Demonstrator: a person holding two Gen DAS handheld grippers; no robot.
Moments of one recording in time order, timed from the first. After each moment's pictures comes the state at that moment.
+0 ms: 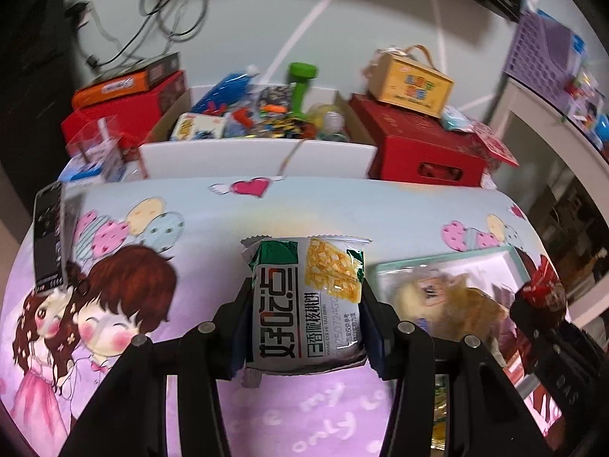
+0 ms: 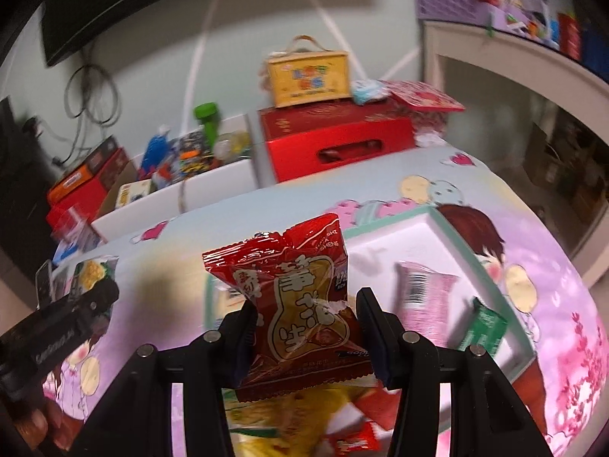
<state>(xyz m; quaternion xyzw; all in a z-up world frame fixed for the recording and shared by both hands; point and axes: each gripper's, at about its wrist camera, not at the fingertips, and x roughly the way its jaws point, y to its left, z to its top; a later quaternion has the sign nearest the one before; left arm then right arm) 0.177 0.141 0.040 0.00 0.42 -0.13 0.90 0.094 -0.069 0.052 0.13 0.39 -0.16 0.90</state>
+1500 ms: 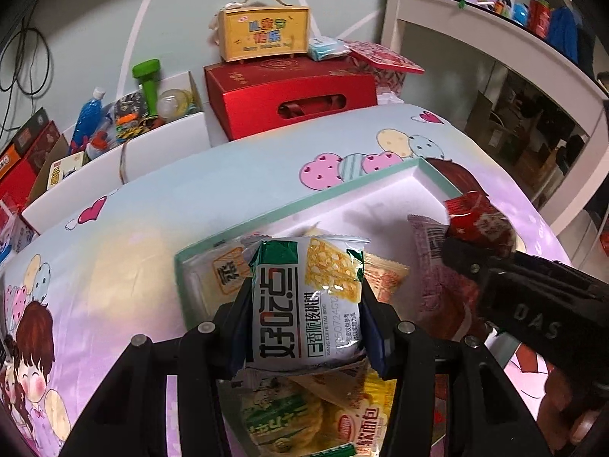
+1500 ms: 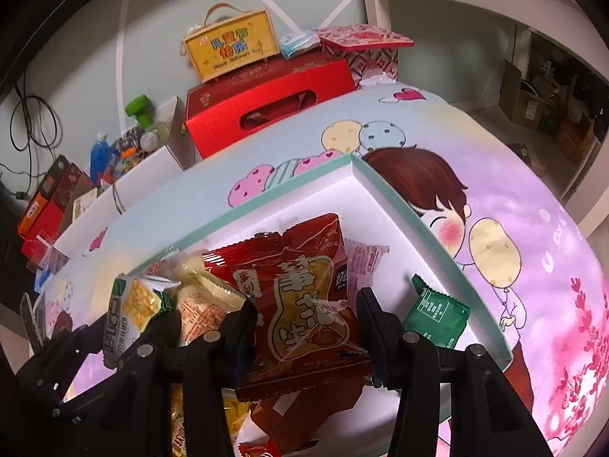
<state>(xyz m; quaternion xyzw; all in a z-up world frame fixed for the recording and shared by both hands) 0.146 -0.012 0.001 0.12 0.44 -0.27 0.85 0.092 -0.156 0.005 0.20 0.45 -0.19 0.85</state>
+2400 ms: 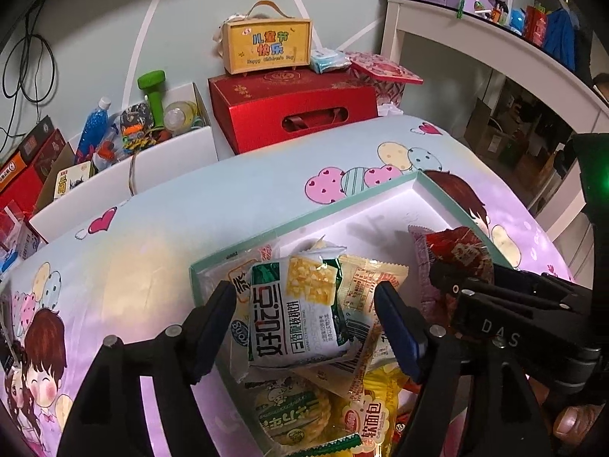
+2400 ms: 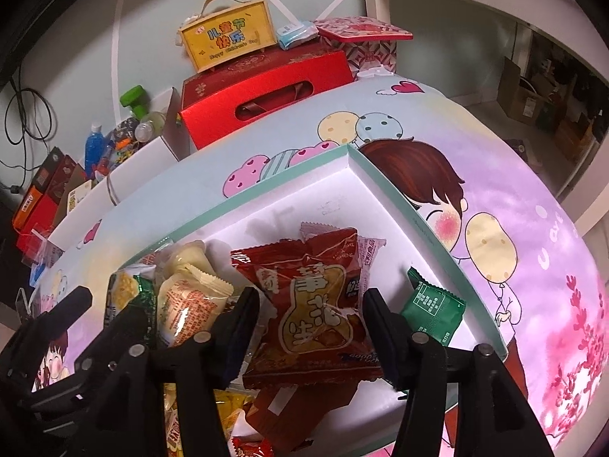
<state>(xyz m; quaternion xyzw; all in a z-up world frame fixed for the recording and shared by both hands) 0.146 -0.001 0.021 0.11 0.42 -0.27 0.86 0.091 -0.157 0.007 0.19 0.46 -0.19 0.85</state>
